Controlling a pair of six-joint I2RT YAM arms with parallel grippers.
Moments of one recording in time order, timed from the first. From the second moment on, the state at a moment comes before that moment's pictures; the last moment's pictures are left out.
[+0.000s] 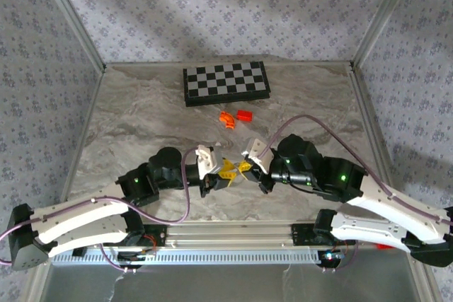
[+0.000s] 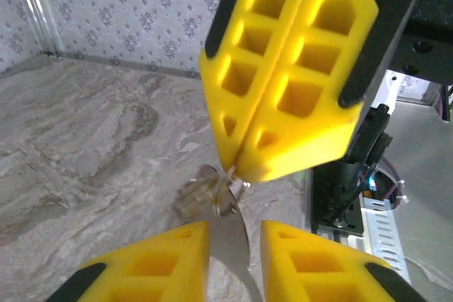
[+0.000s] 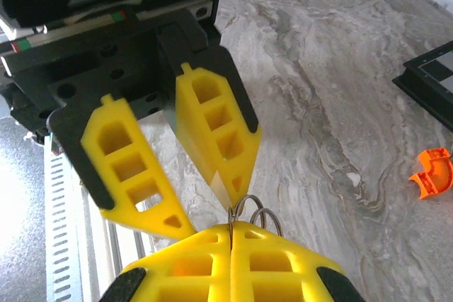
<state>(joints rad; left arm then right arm) -1.11 0.86 0.65 0.02 0.27 -0.01 1.11 0.86 1.02 -0.66 -0.09 -0.06</state>
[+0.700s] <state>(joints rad) -1.10 0.93 0.74 -0.02 0.39 0.02 1.11 0.81 1.02 -0.71 -0.11 -0.07</state>
